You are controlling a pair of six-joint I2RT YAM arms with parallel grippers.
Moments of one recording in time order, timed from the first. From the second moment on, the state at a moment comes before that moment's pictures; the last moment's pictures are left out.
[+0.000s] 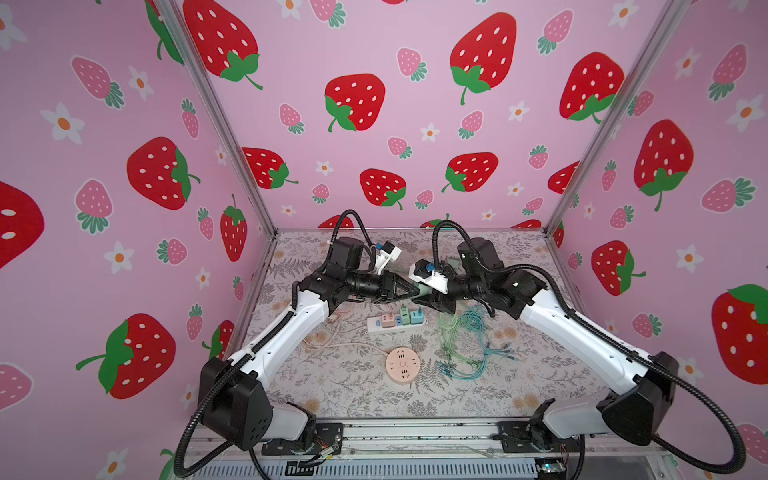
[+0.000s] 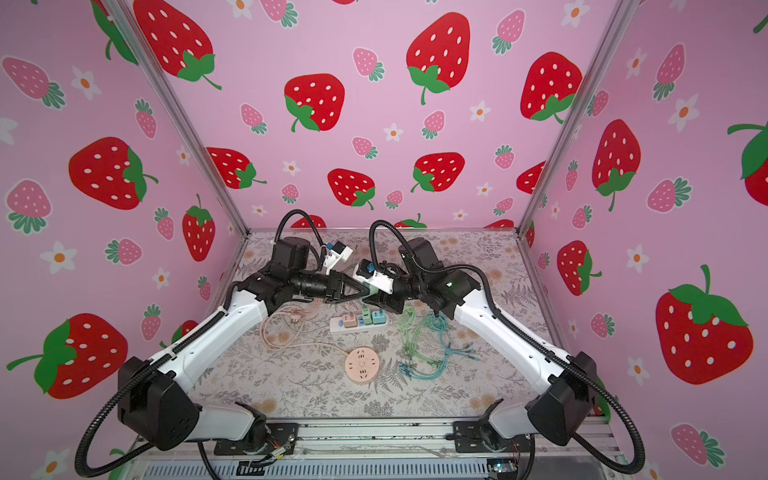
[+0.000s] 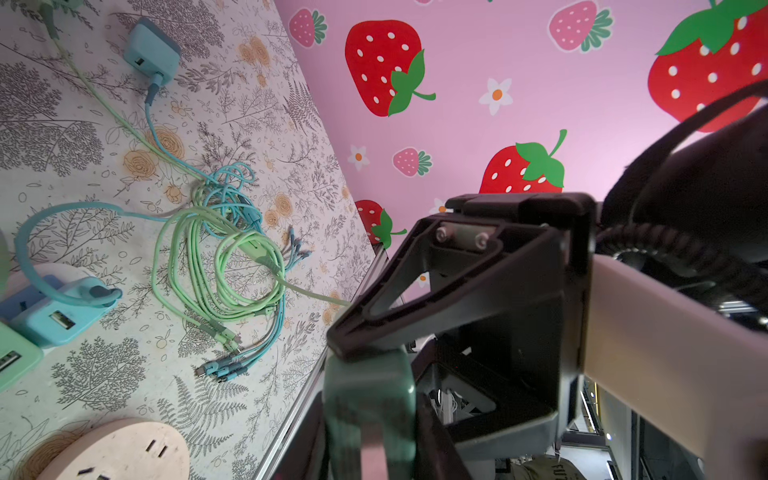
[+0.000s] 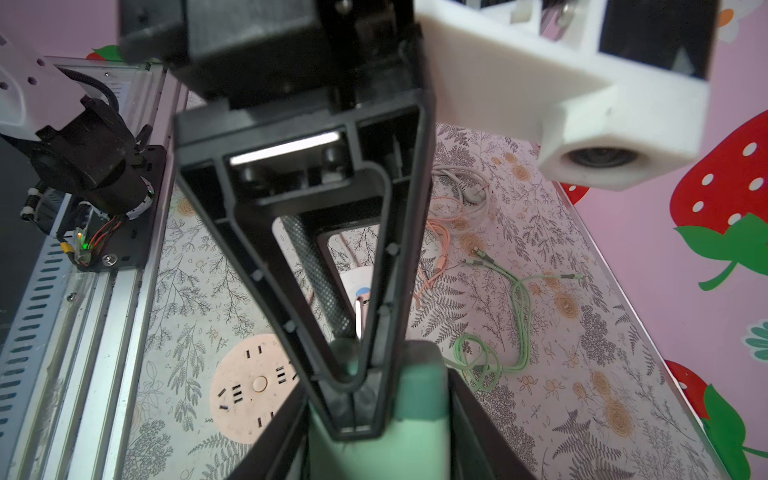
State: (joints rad) left arm -0.43 1.40 1.20 -0.41 1.02 -0.57; right arm 0.80 1.40 1.36 -0.59 -0.47 -0.53
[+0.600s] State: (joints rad) left arm -0.40 1.29 1.05 0.00 0.92 -0.61; right arm 0.65 1.09 0.95 -0.10 -0.74 0.11
